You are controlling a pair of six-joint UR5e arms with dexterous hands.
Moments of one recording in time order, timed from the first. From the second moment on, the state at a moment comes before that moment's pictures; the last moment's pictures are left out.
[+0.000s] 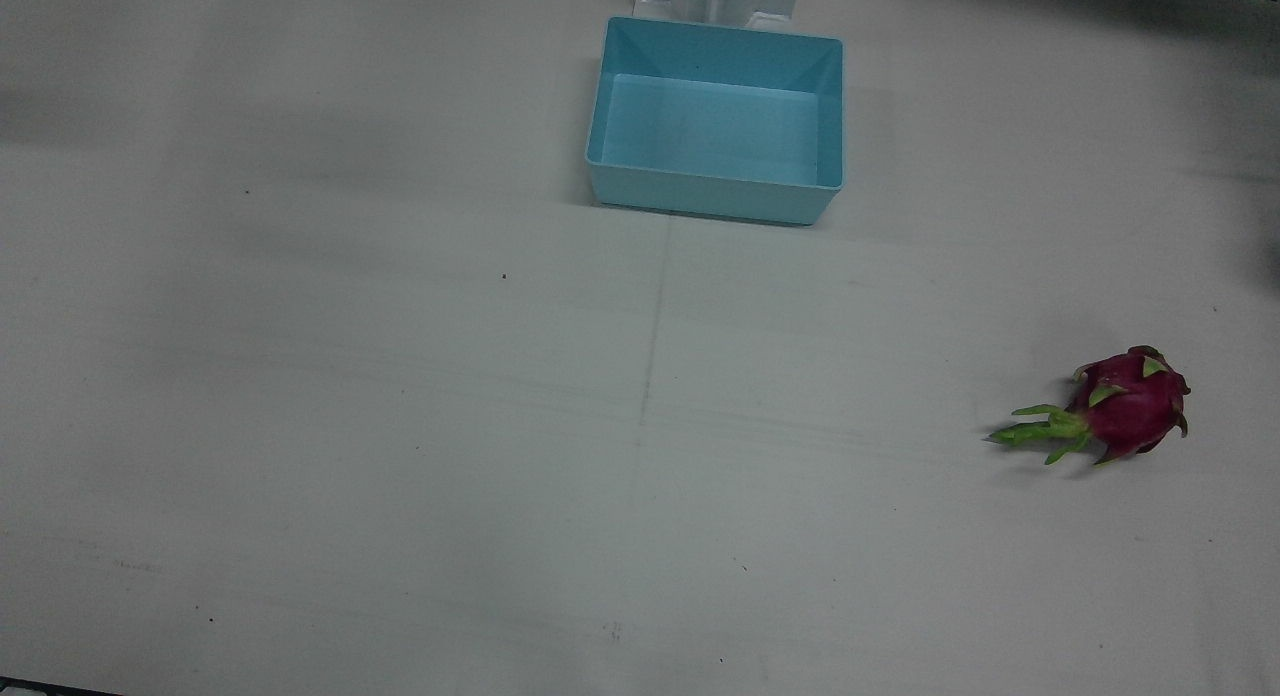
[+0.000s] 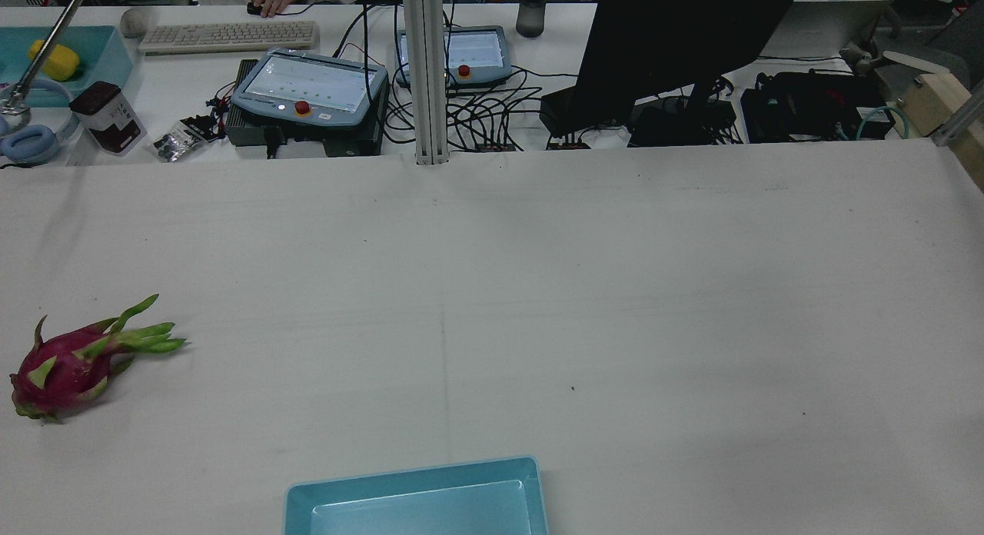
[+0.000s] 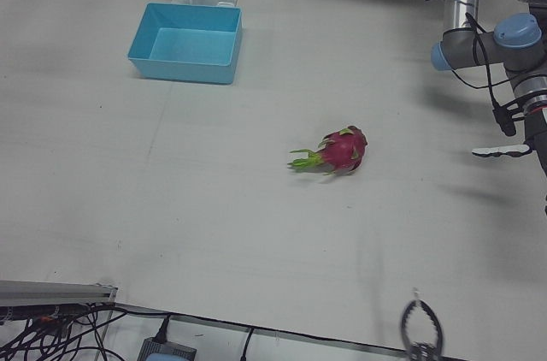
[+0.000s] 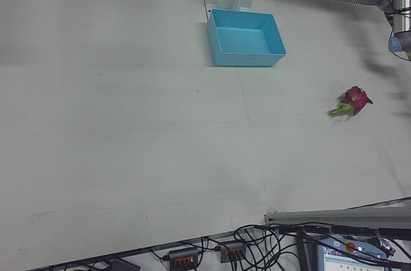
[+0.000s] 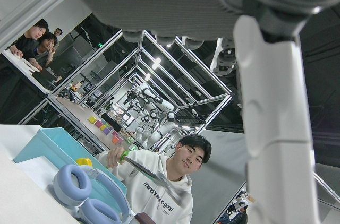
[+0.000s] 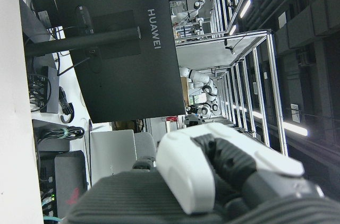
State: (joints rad) left arm -1.30 -1.47 -1.28 -0.59 1.20 0.88; right arm 1.50 -1.66 1.70 -3.23 -1.56 0.16
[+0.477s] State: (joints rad) left arm -1.30 -1.47 -1.28 -0.59 1.20 0.88; right arm 1.50 -1.66 1.70 -3.23 -1.56 0.16
